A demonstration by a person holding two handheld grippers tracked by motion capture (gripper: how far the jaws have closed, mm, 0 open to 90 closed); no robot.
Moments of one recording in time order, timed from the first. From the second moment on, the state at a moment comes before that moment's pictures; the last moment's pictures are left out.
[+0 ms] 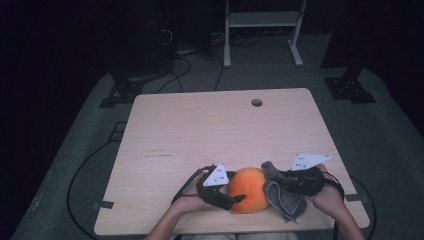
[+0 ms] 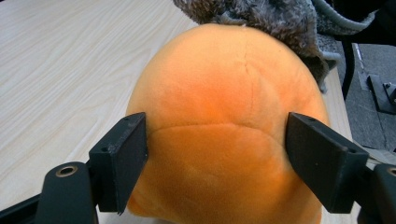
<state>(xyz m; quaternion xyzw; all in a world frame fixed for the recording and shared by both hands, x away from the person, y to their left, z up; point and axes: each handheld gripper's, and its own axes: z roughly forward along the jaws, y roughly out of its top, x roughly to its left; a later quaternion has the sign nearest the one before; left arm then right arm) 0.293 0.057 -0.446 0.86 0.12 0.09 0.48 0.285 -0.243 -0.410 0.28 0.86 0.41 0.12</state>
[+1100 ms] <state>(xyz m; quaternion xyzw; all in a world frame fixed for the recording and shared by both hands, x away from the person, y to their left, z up) 0.301 0.061 -0.440 0.87 0.16 0.06 0.47 0.285 -0.238 -0.408 0.26 0.86 0.43 0.09</state>
